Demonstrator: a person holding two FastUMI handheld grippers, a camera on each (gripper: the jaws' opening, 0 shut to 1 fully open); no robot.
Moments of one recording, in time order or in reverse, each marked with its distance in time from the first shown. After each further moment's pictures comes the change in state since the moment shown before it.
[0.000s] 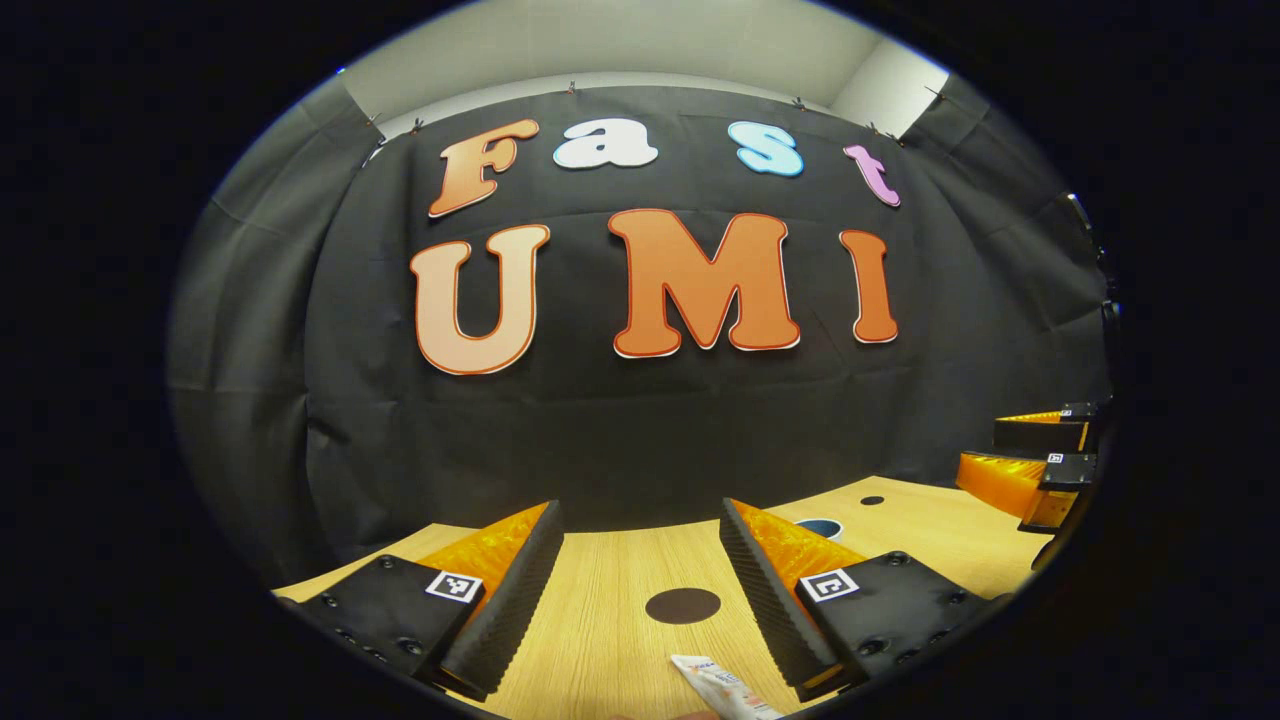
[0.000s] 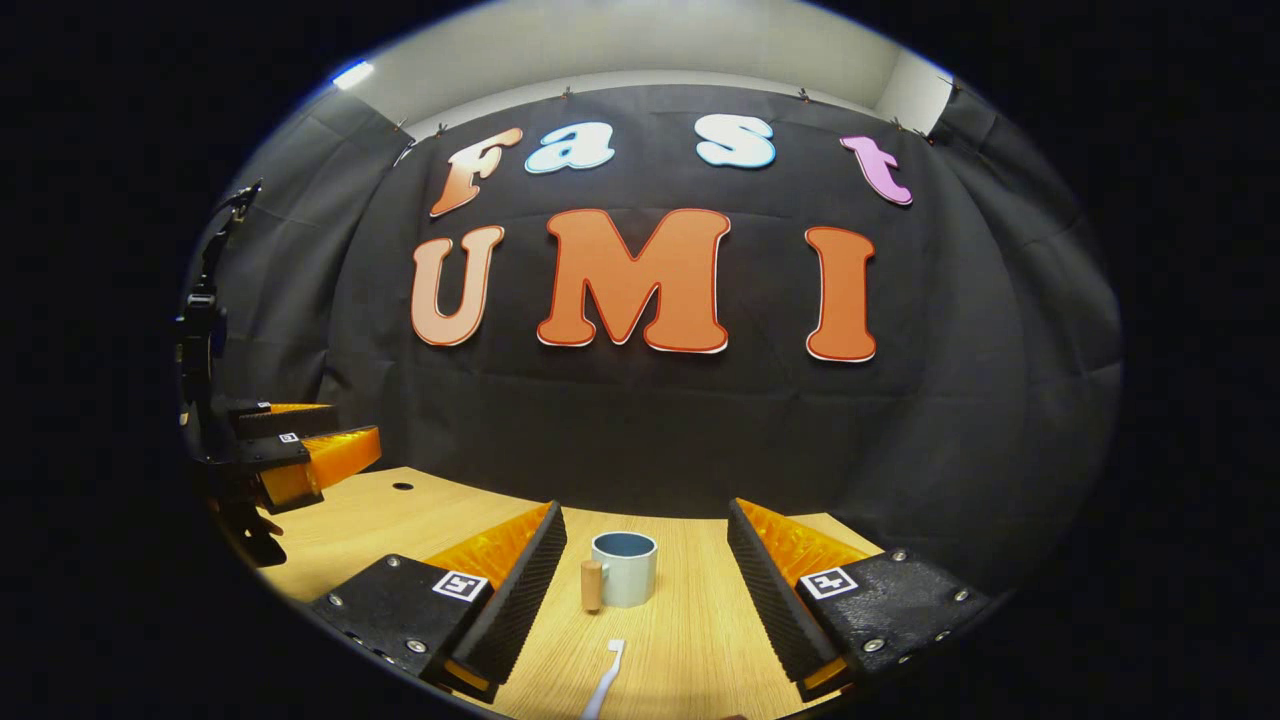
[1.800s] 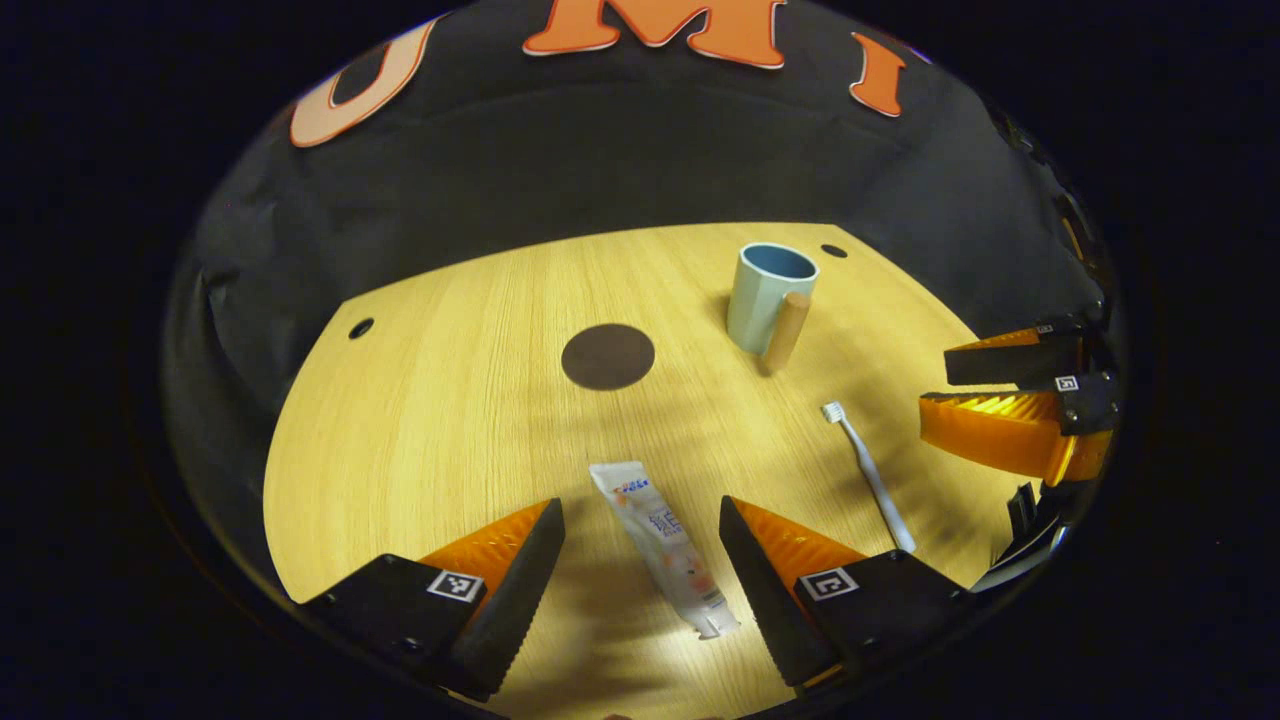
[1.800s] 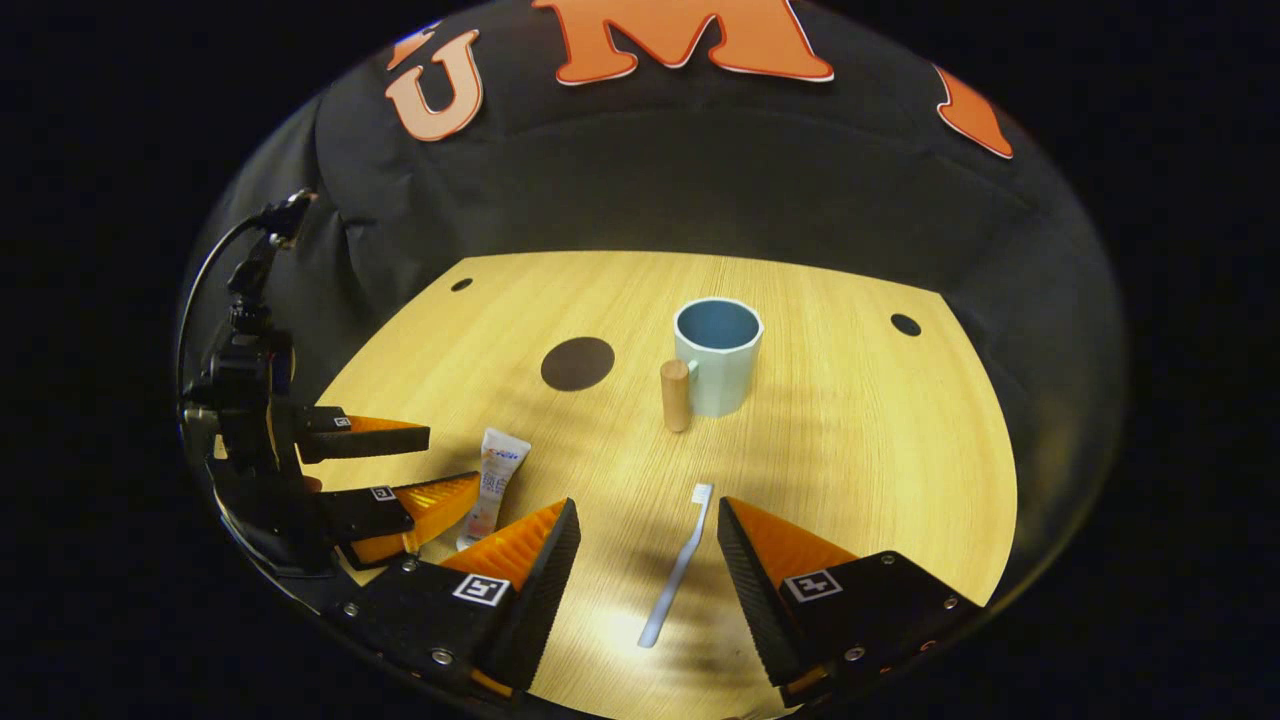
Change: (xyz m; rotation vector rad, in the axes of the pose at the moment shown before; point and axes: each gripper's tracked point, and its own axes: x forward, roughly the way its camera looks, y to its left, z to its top) left arm -0.043 -0.022 -0.085 -0.030 1.036 -0.195; right arm -0.006 0.053 -0.100 0.059 0.981 0.275
